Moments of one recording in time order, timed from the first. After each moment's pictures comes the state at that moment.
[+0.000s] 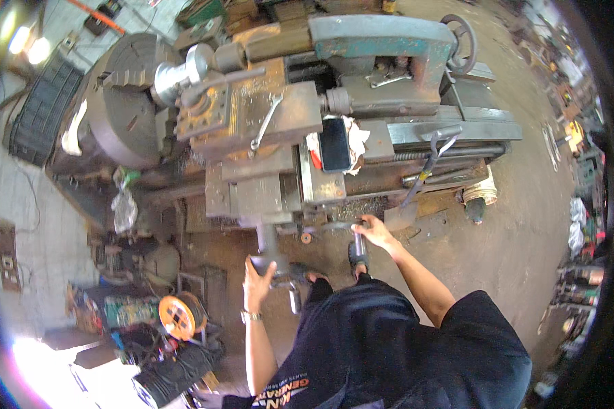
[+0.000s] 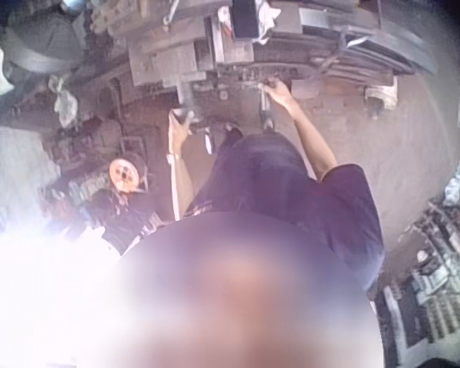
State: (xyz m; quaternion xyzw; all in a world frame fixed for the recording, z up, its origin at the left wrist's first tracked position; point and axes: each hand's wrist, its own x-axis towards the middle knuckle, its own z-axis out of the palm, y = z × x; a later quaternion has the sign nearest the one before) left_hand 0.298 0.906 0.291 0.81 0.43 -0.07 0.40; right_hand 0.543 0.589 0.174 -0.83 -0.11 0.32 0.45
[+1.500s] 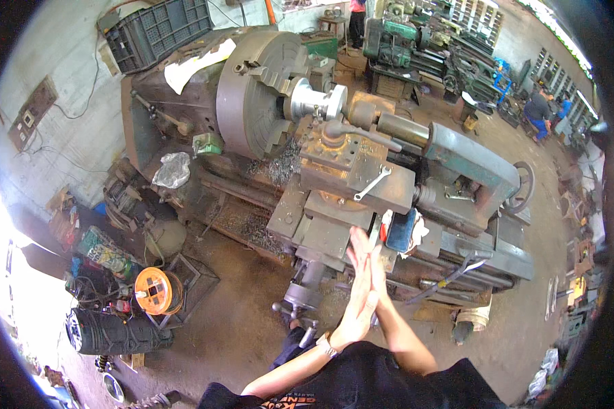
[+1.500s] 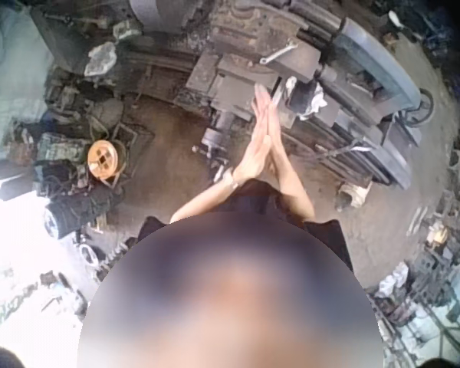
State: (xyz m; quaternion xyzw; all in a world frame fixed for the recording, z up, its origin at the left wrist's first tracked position) left_hand 0.403 0.802 0.428 0.69 0.03 0.35 0.64; right_hand 0.502 0.796 0.401 -0.47 -0.21 0.35 0.78
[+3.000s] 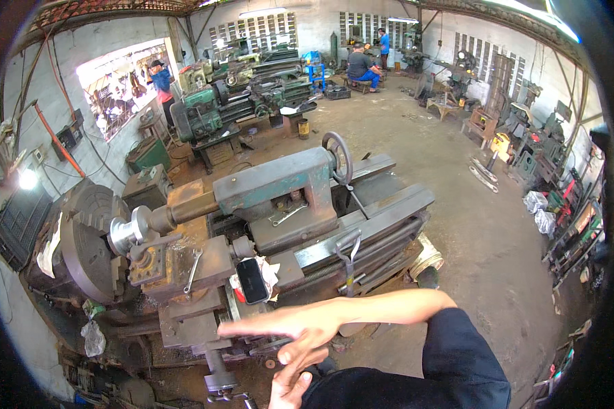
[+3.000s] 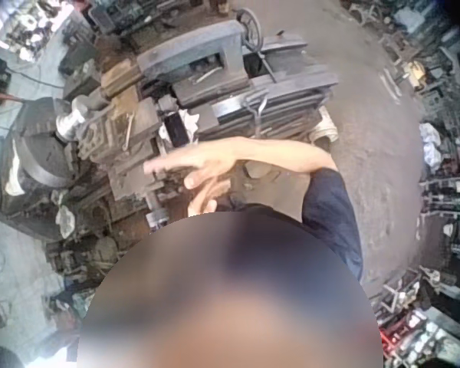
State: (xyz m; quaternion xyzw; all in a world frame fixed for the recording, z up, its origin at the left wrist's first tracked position) left_hand 0.388 0.675 0.504 0.65 -0.11 -0.02 0.76; right_hand 0.591 0.575 0.584 -0.44 -0.68 0.33 0.48
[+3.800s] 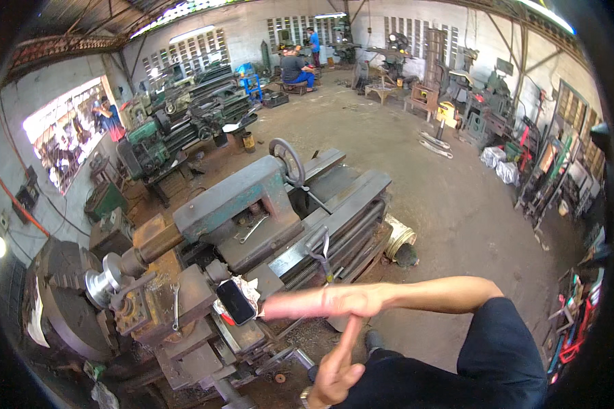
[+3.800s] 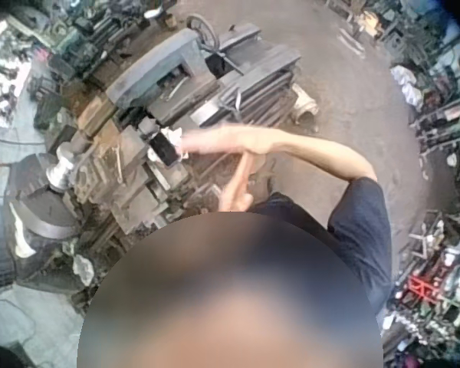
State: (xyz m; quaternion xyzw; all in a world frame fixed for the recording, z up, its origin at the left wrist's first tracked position) left_hand 0.447 0.625 0.548 0.51 -0.34 -0.07 0.79; right_hand 0.592 0.470 0.623 -0.61 -0.41 0.24 0.64
